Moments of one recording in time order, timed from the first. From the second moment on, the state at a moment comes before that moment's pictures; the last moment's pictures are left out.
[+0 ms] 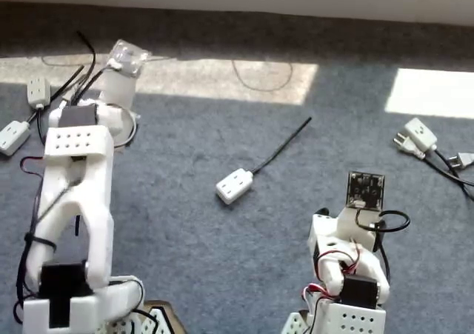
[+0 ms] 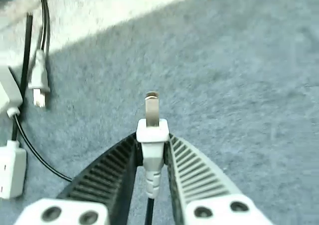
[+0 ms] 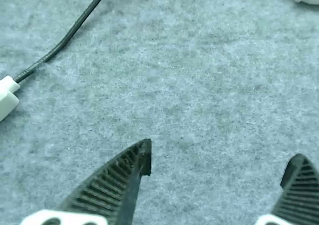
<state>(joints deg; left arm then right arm) -8.3 -14.9 19.0 63.1 -25.5 5.7 -103.7 95.4 63.1 3.3</state>
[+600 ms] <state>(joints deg) 21.1 -73.0 48.8 60.4 -21.1 5.8 -103.7 95.4 62.5 3.3</state>
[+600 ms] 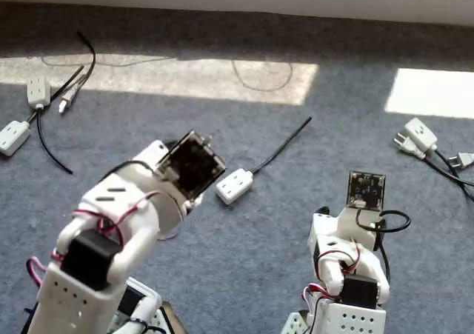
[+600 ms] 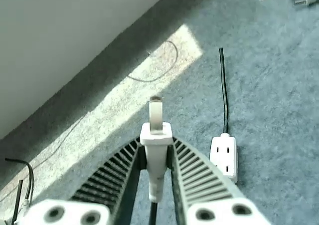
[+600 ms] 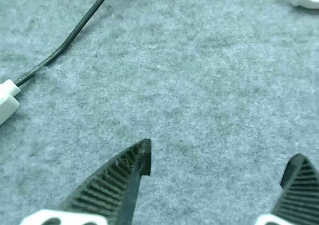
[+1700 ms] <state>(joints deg) 31.4 -103.5 96.2 23.3 1.0 -8.4 -103.7 85.5 48.1 -2.5</state>
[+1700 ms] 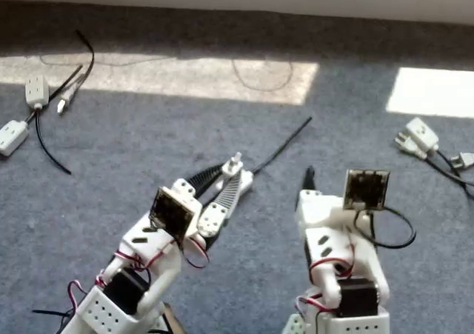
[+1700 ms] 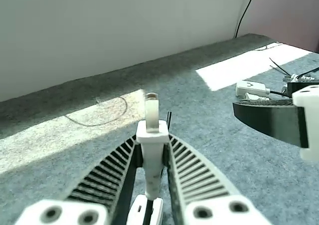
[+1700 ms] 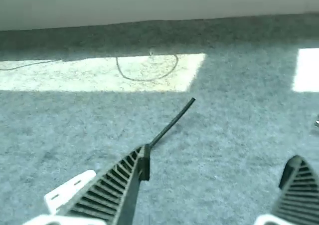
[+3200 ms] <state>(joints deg) 40.7 -103.4 96.2 26.5 0.9 -26.1 -104.0 95.2 19.5 -2.6</state>
